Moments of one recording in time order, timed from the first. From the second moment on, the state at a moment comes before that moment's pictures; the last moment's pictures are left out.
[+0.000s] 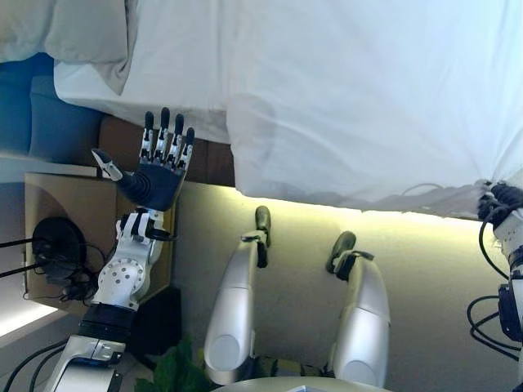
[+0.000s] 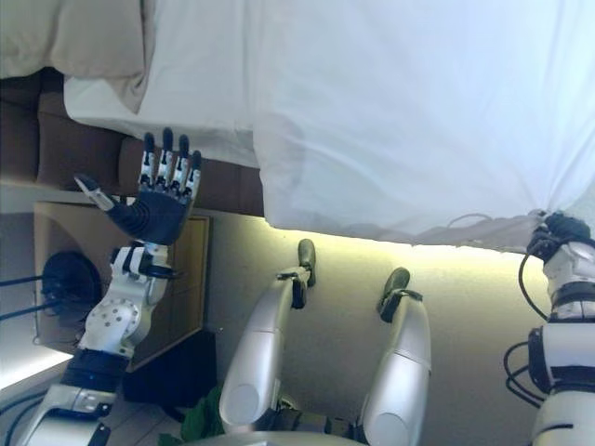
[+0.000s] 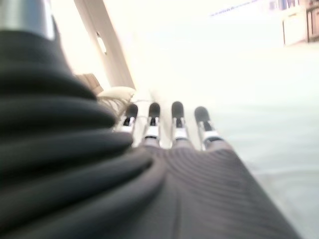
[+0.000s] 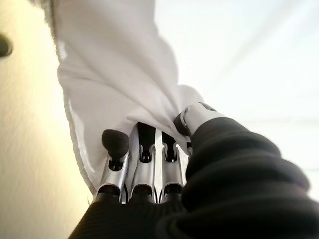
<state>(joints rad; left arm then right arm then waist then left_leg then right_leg) -0.23 0.53 -0.13 0.07 -1.87 -0.03 -0.54 -0.71 -0.89 0.09 1.26 0.70 0.14 -0.03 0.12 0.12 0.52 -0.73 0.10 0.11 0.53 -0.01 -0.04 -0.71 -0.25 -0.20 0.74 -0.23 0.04</state>
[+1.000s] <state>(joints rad) -0.22 0.60 -0.14 0.06 -1.86 -0.06 -0.48 -0.56 -0.83 0.14 1.36 0.44 0.40 -0.12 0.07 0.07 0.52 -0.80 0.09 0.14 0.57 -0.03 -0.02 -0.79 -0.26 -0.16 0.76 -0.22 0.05</state>
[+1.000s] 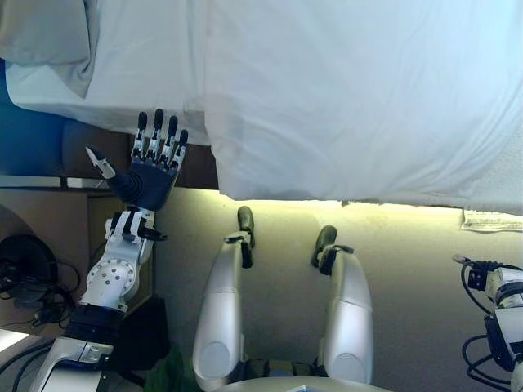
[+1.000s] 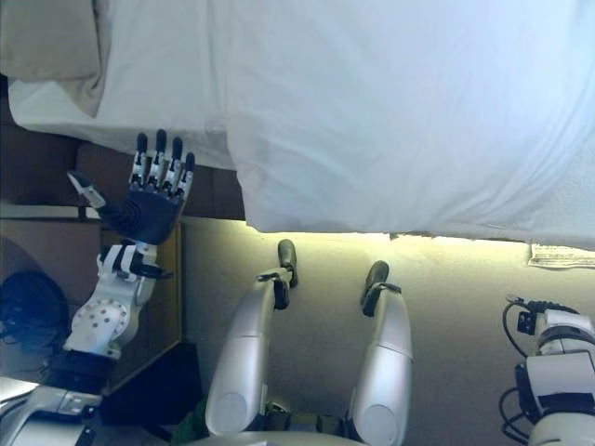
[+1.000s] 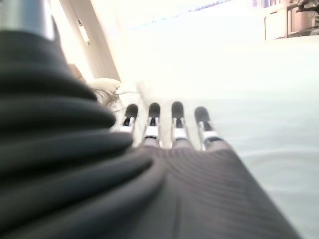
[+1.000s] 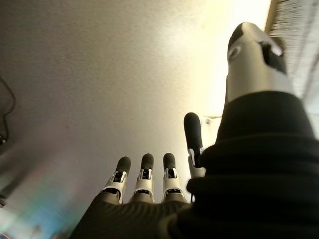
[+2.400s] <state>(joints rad) 0.03 0.37 -0.02 1.26 -0.72 -0.04 -0.24 0.00 -0.35 0.09 1.09 0.68 -0.04 0.23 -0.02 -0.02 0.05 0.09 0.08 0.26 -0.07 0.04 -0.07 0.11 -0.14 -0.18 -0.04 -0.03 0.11</state>
